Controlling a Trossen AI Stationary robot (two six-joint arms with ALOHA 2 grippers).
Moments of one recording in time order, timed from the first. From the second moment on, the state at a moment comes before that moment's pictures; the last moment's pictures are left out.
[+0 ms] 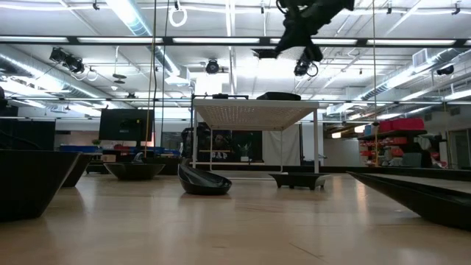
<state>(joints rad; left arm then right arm) -0.05 0.41 1.51 -1.44 -0.16 -0.07 -0.62 1.54 1.63 -0.82 -0.44 0.54</state>
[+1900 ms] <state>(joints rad) -0.05 0.41 1.51 -1.44 -0.16 -0.07 -0.63 2.00 1.89 -0.72 -0.46 0.94</state>
